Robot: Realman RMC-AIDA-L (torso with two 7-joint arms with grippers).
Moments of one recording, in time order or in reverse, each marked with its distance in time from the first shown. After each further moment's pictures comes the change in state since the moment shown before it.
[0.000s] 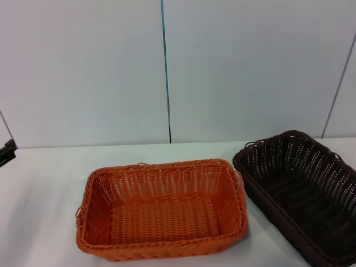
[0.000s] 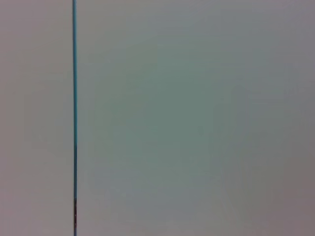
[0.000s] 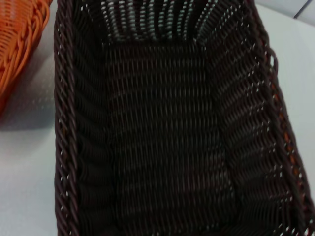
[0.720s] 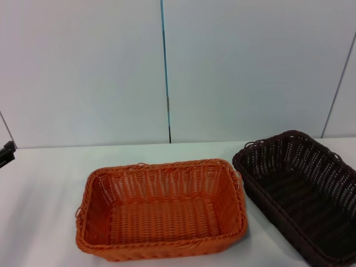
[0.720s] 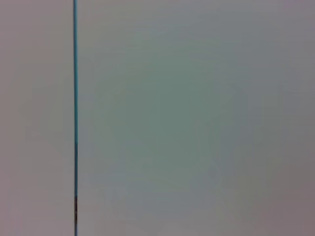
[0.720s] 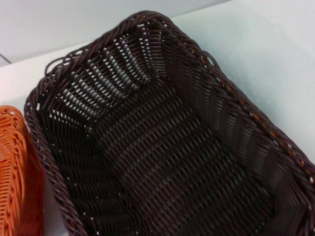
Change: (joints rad) left arm 0.003 0.004 0.000 0.003 0.000 -0.003 0.000; right arm -0.088 0.015 0.282 -0.038 0.258 -0.077 0.227
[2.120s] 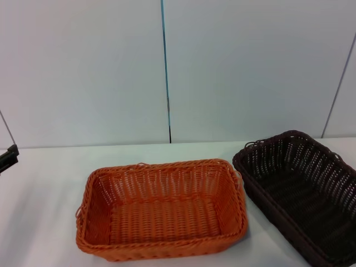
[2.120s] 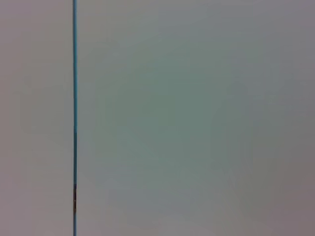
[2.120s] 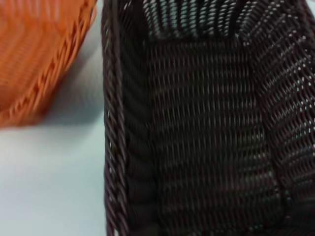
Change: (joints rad) left arm -0.030 0.020 -0.002 0.062 0.001 0.011 -0.001; right arm 0.039 -0.008 -0.344 0.052 -0.184 0.047 -0.241
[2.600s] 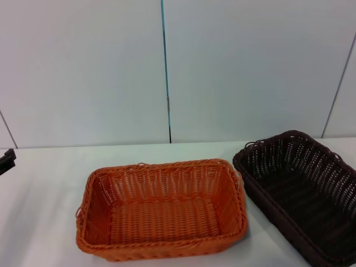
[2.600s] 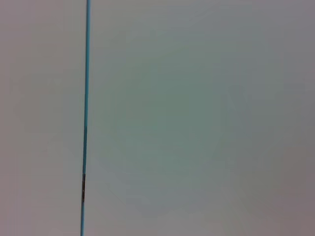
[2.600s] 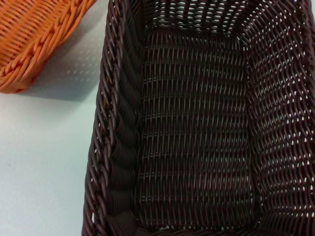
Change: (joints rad) left arm 0.011 -0.009 -0.014 0.002 0.000 -0.002 -0.005; right arm 0.023 0.002 -0.011 0.009 -0.069 0.016 -0.085
